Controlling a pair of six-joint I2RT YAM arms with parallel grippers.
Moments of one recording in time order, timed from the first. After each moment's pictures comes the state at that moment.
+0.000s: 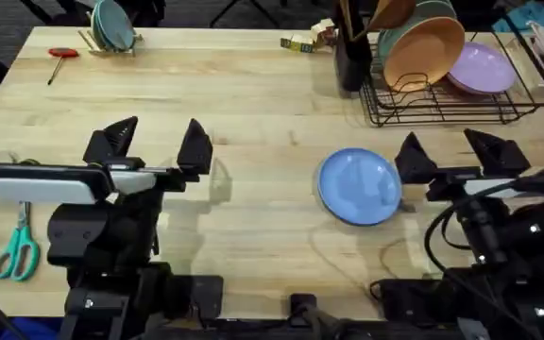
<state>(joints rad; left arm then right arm) 0.00 0.00 0.01 -0.02 0.01 0.00 0.01 0.00 0.01 -0.10 0.00 -0.02</state>
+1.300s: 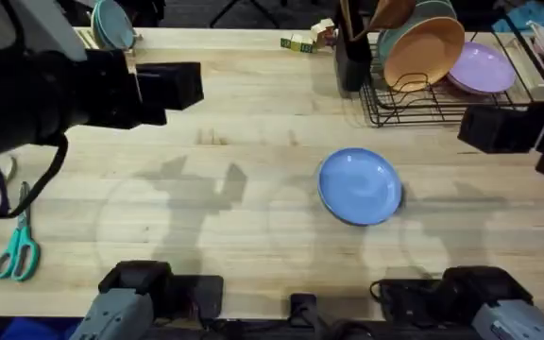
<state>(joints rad) 0.00 0.80 1.11 -0.94 0.17 0.00 0.01 0.67 1.06 -1.05 0.03 0.01</state>
